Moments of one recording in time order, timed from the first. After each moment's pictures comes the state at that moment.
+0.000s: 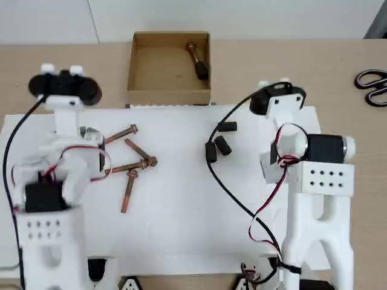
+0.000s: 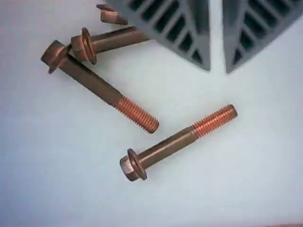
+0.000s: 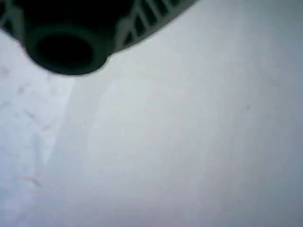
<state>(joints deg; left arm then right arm) -7.3 -44.0 29.7 73.3 -1.6 0.8 -29.5 18.5 94.5 15.3</state>
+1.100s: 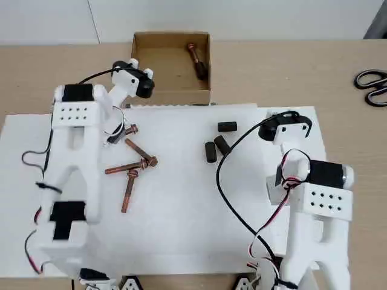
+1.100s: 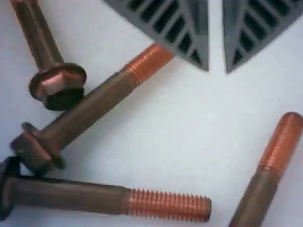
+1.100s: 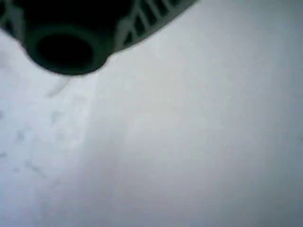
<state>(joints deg) -5.2 13.8 -10.1 92.3 -34.8 7.1 -39.2 38.6 86.6 18.0</state>
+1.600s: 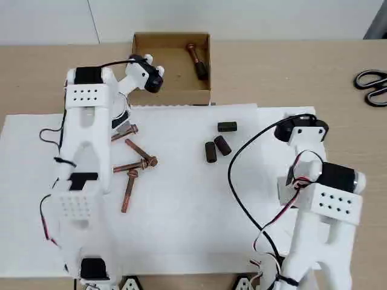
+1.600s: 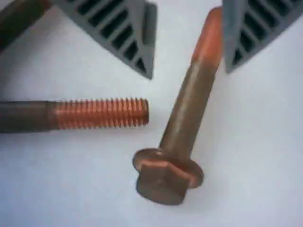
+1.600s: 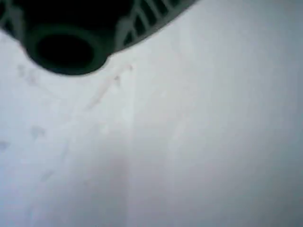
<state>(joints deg) -5.0 39.4 -40.2 98.2 -44.8 14.1 -39.2 39.2 85.6 18.2</state>
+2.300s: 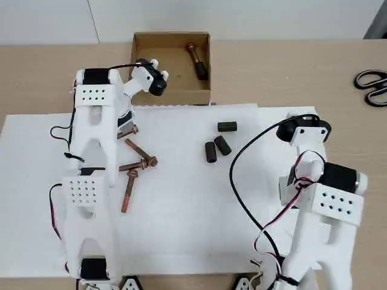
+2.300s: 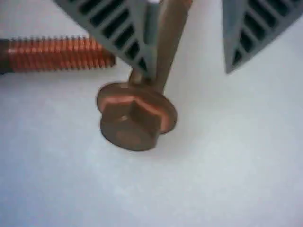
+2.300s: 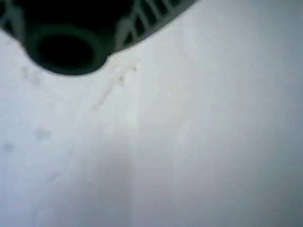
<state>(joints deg) -4.4 50.3 -51.2 98.8 -46.7 14.3 -39.2 39.2 85.6 18.2</state>
